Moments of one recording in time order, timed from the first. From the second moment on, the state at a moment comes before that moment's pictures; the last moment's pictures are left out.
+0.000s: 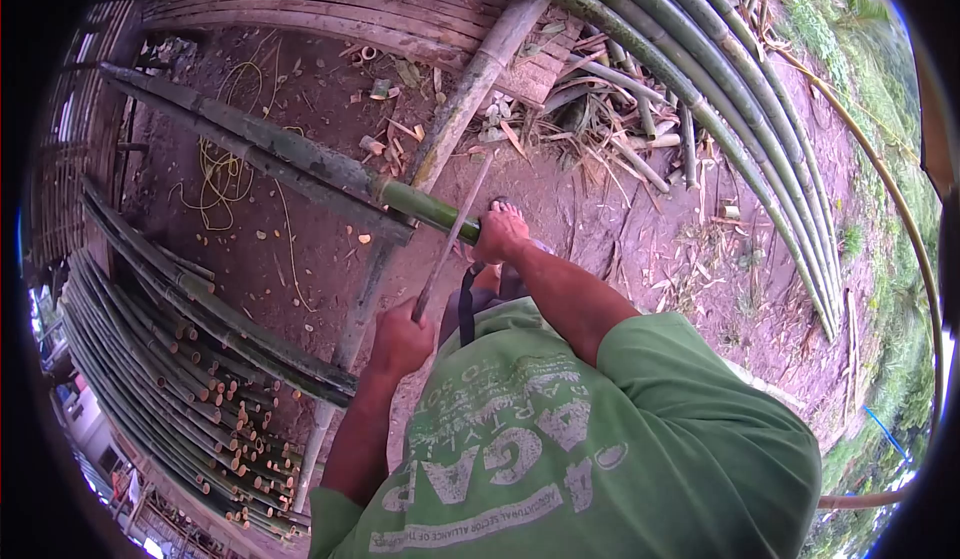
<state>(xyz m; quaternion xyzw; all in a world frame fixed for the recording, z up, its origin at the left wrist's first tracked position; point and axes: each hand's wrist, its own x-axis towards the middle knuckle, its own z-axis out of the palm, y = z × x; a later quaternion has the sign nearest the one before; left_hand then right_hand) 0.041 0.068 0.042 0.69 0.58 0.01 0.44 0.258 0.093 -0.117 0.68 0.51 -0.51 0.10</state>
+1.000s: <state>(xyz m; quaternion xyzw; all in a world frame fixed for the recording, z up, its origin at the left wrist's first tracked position) 0.088 0.112 -0.009 0.67 0.53 -0.09 0.51 0.249 0.080 -0.140 0.72 0.52 -0.47 0.08</state>
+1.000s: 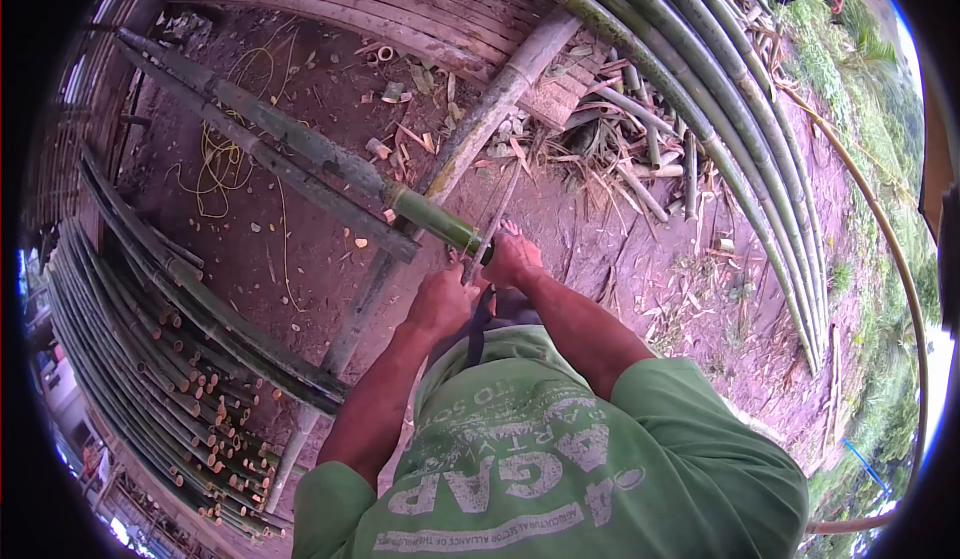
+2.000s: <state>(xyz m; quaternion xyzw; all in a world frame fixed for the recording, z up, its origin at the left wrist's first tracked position) 0.052 0.063 0.006 0.70 0.56 -0.01 0.45 0.269 0.121 -0.108 0.72 0.43 -0.52 0.12</state>
